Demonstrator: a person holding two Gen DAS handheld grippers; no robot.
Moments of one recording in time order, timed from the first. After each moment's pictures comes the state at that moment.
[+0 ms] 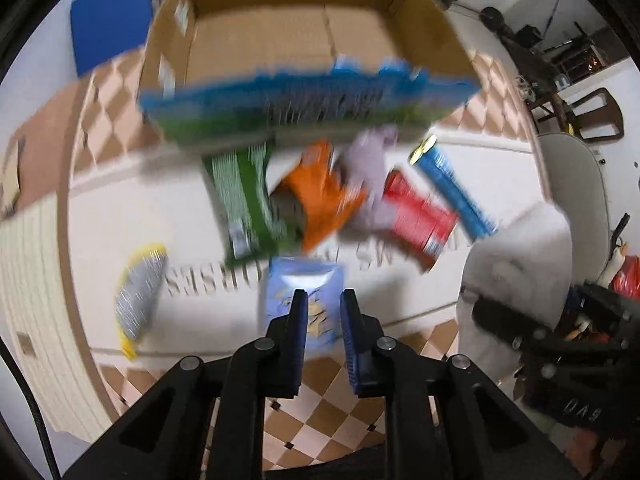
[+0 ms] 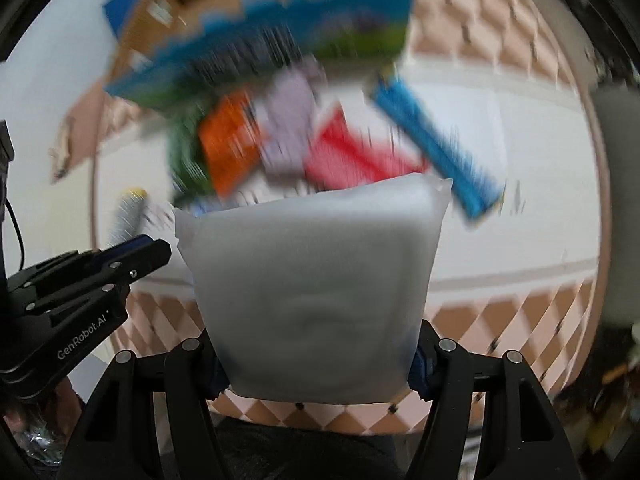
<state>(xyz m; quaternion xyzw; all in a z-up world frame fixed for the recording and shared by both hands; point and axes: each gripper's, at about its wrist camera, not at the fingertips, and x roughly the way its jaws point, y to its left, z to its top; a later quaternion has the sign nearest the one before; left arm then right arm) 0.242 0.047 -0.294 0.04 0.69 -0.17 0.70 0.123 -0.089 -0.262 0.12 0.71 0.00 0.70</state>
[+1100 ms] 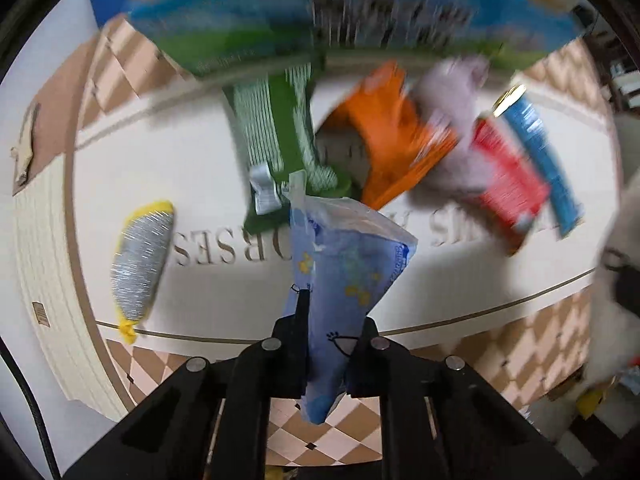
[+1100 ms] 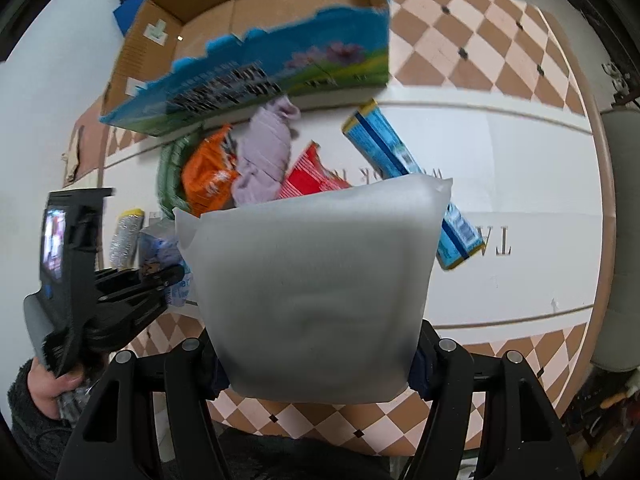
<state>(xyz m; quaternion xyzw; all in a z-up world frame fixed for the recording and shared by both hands) 0.207 0.018 -0.333 0.07 0.73 -0.08 0.68 0.158 -0.190 -0.302 0.13 0.70 0.04 0.70</state>
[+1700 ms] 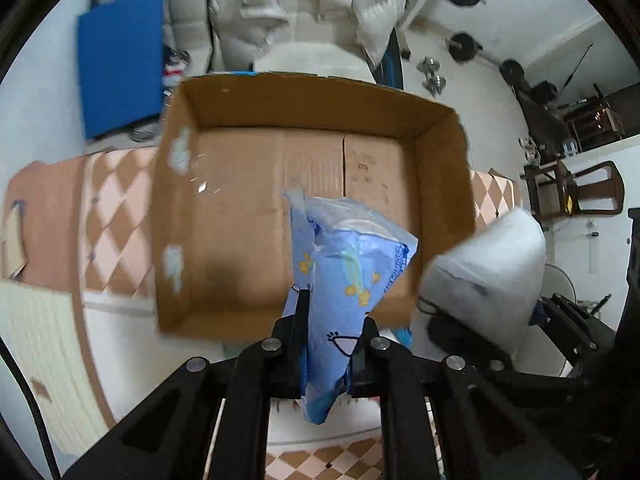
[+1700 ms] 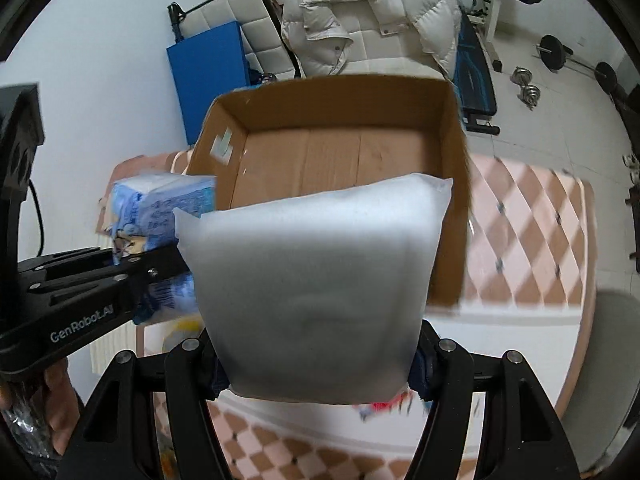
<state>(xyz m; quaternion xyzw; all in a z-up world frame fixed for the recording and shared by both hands) 0.429 -0.006 -0.232 -0.05 0.69 -0.13 0.71 0.340 -0.160 -0.211 0.08 0.63 0.09 0.76</state>
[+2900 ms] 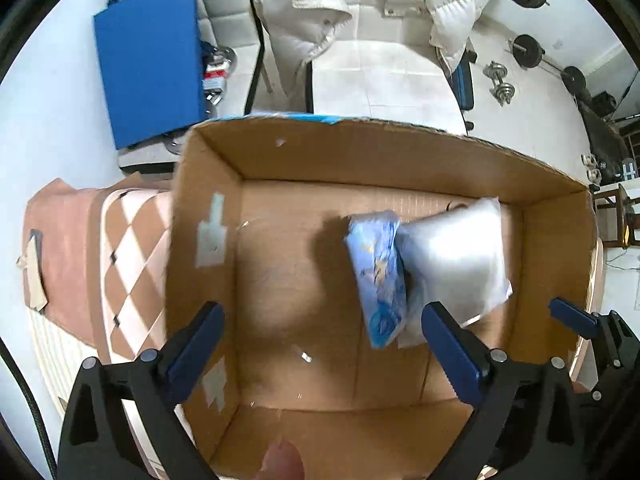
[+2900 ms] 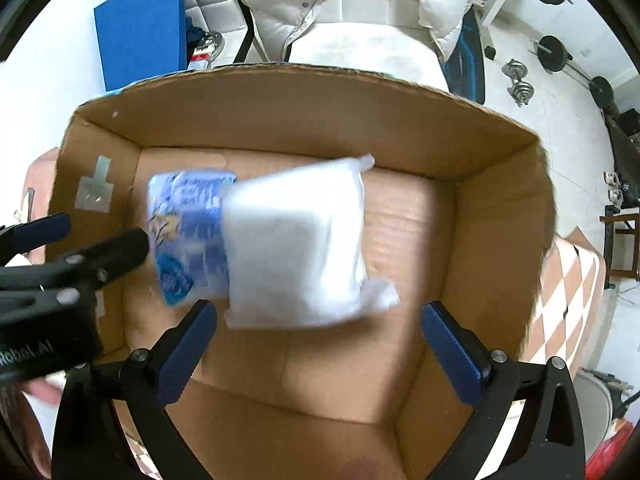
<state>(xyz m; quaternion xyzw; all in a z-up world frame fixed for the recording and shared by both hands) 0.483 0.009 -0.273 0.00 0.68 -0.04 0.73 0.496 -0.144 -0.327 0.00 0.70 0.04 0.72</state>
